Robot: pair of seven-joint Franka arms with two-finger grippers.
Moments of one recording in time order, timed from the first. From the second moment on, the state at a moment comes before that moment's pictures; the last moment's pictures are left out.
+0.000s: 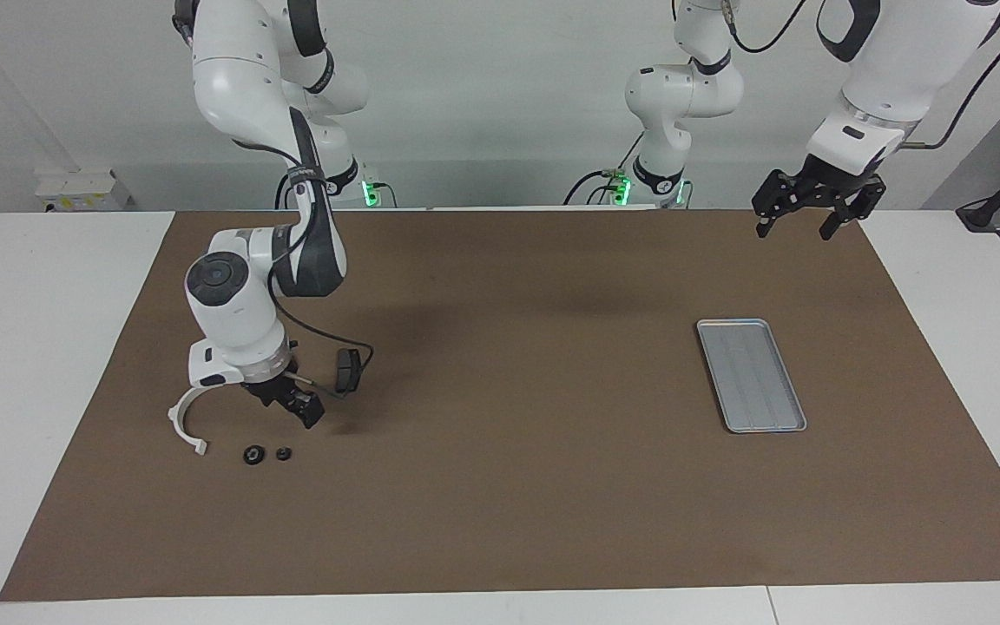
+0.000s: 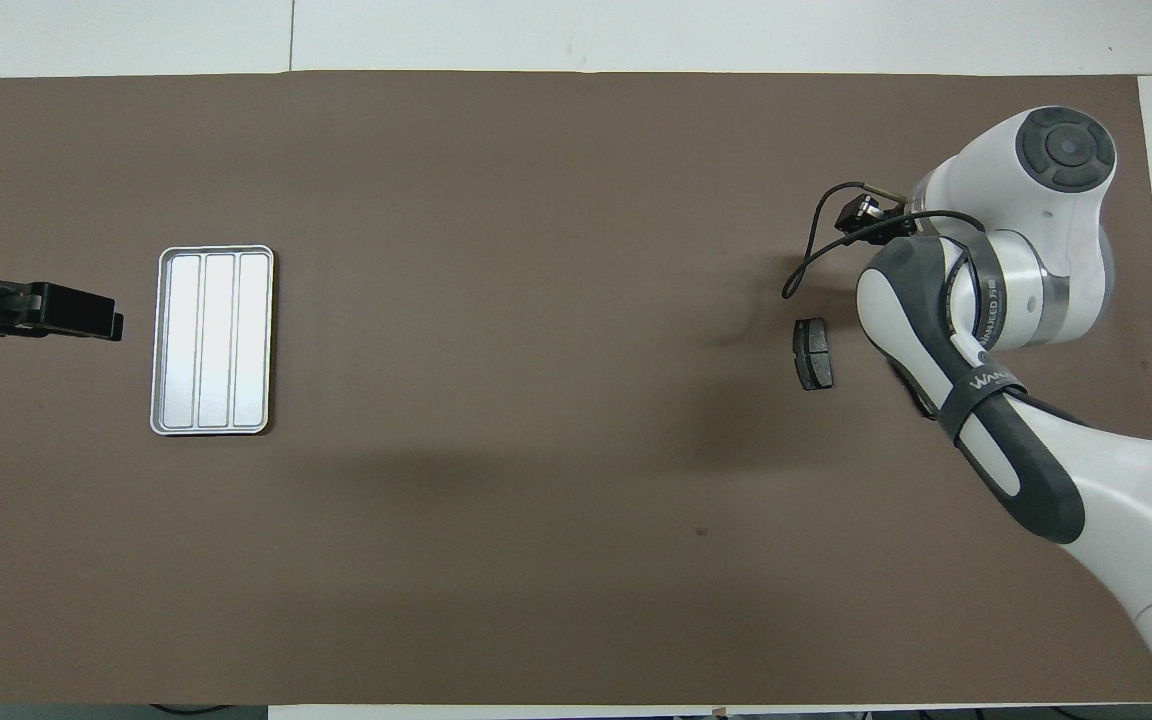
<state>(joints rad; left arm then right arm) -0.08 -0.06 -0.01 -1.65 -0.02 1.61 0.03 0.11 0.45 -0.06 -1.72 -0.04 2.23 0.59</state>
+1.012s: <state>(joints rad) -0.08 -0.06 -0.01 -1.65 -0.02 1.61 0.03 0.08 0.60 -0.06 -1.60 -0.04 2.28 0.66</state>
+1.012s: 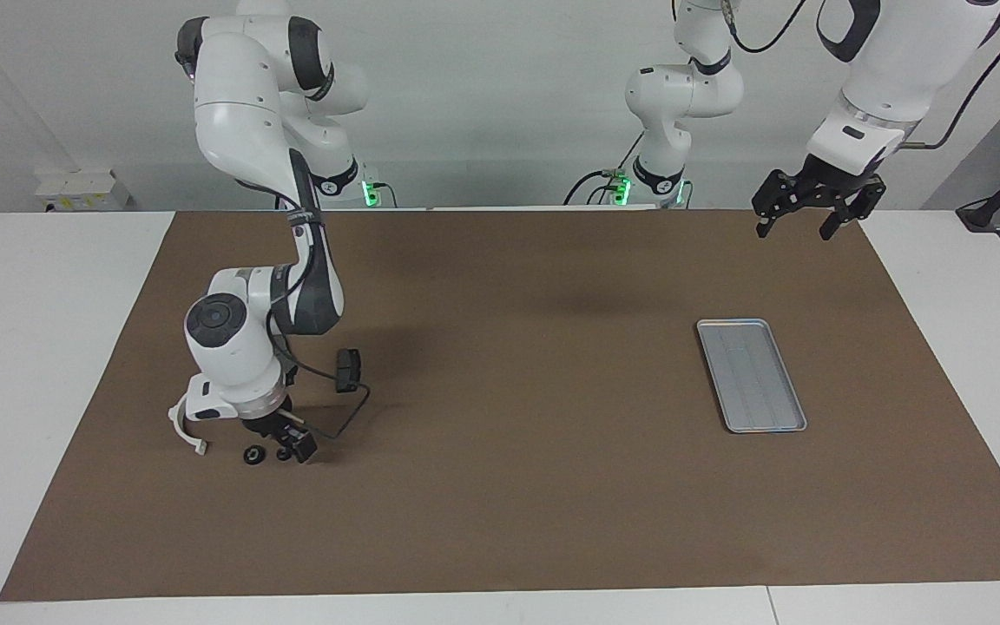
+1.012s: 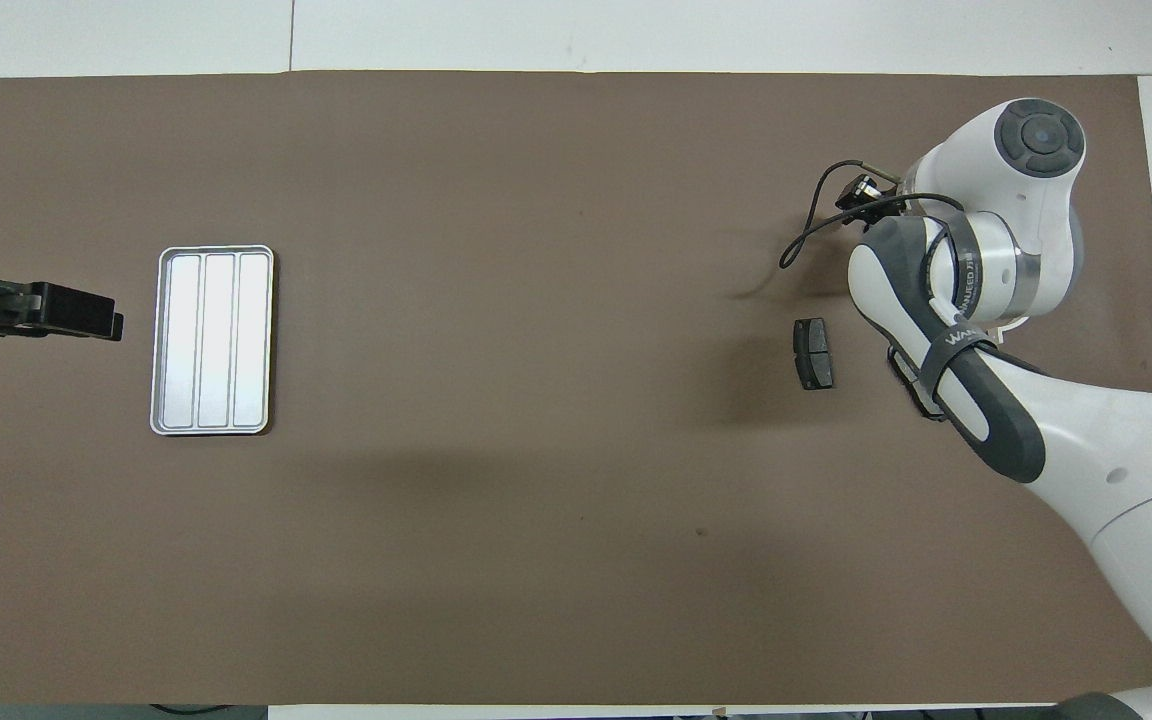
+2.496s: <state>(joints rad) -0.08 -0.06 -0.01 -1.65 -0.02 1.61 0.03 0.08 0.62 -0.06 -1.59 -0.02 2.30 0.72</state>
